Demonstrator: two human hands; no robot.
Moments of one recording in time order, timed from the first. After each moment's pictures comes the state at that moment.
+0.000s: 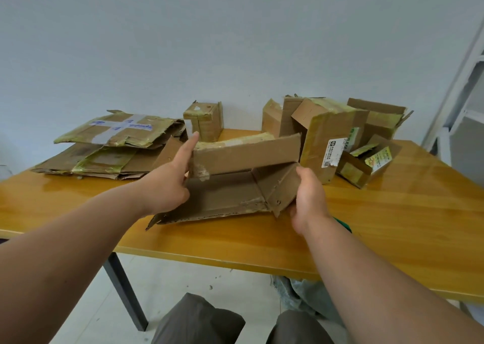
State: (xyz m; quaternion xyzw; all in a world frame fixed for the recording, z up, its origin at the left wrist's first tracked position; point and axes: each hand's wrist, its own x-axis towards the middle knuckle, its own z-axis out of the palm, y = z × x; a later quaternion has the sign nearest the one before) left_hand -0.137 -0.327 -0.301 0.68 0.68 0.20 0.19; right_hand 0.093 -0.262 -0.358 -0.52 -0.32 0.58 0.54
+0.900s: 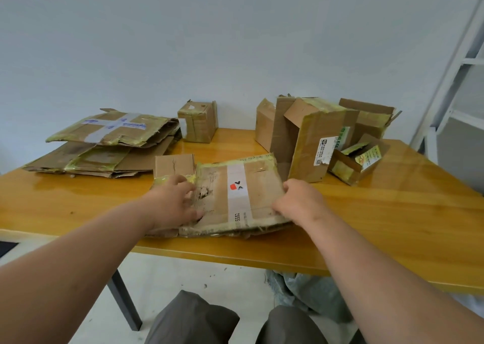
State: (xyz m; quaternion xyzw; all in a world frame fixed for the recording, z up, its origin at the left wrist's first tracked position) left_hand -0.138 -0.316 -0.342 0.68 0.72 0.03 0.14; right_hand 0.111 -0.272 -0.348 -0.70 -0.68 0.19 0.15
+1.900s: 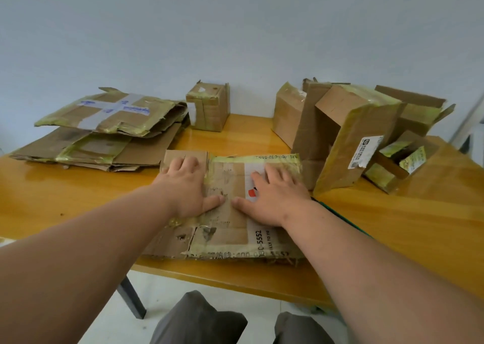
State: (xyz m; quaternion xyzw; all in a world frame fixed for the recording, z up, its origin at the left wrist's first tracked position) left_hand -0.151 -0.247 -0.358 0.67 0.74 -0.07 0.00; right_hand 0.045 -0.210 -0.368 -0.57 -0.82 0.05 -0.05
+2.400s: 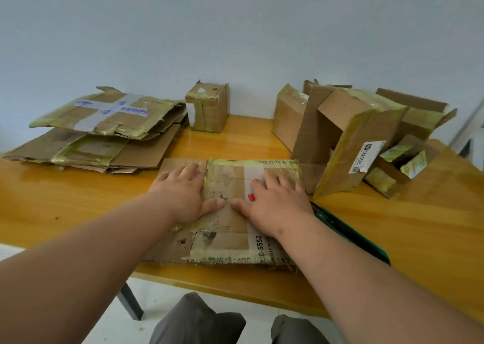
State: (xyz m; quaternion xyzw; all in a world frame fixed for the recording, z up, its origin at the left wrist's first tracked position) left_hand -0.152 -0.243 -0.367 0.65 0.75 -0.09 0.03; right_hand 0.039 -0.216 -0.373 -0.57 -0.82 0.02 -0.04
